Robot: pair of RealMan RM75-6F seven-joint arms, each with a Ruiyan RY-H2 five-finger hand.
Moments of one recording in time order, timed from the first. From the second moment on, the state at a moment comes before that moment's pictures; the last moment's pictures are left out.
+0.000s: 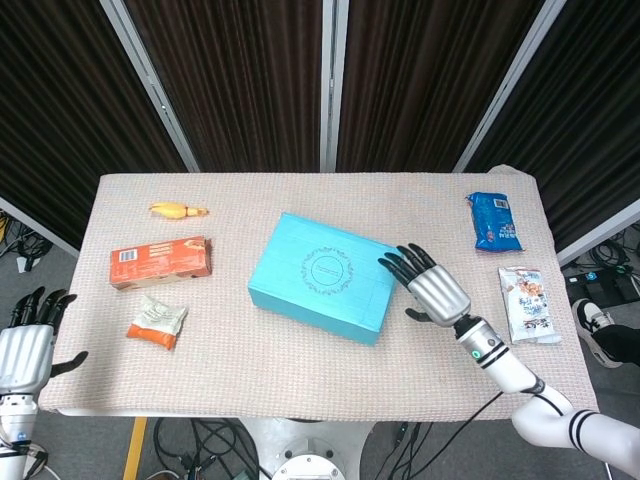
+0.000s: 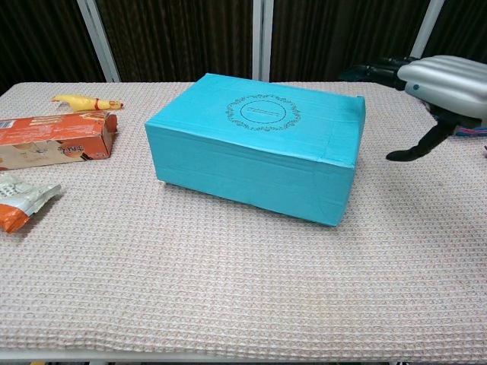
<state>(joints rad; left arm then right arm) -0.08 -1.21 -0.05 -1.57 1.43 1.49 0.17 0.62 -1.44 0.07 -1.24 -1.64 1.11 0.06</state>
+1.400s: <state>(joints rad) -0.08 -1.20 -0.05 -1.59 1.41 1.47 0.16 0.70 -1.89 -0.04 -0.40 -1.77 1.42 0.43</state>
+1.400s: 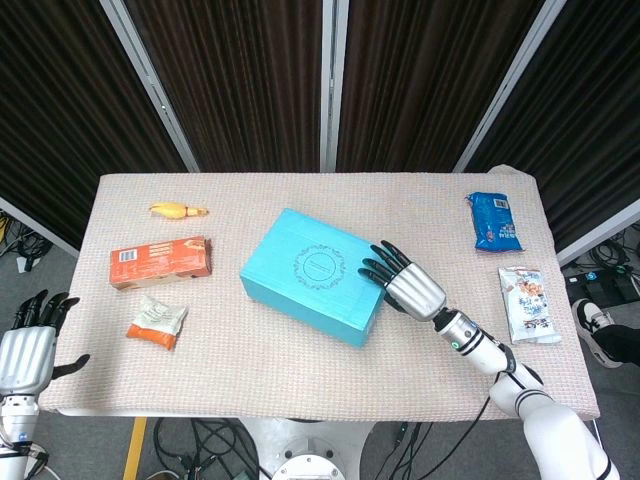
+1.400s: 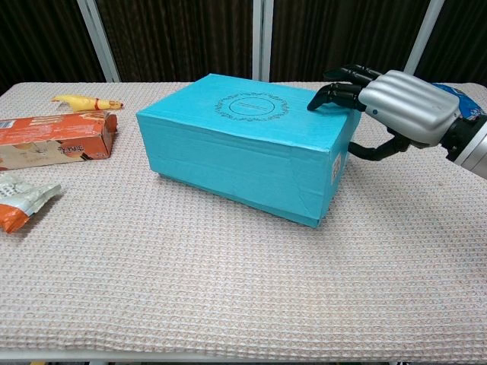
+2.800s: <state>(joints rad) -0.08 -1.18 -0.05 -1.60 1.43 1.47 0.15 0.74 -1.57 0.48 -1.20 -0.89 0.81 1.08</state>
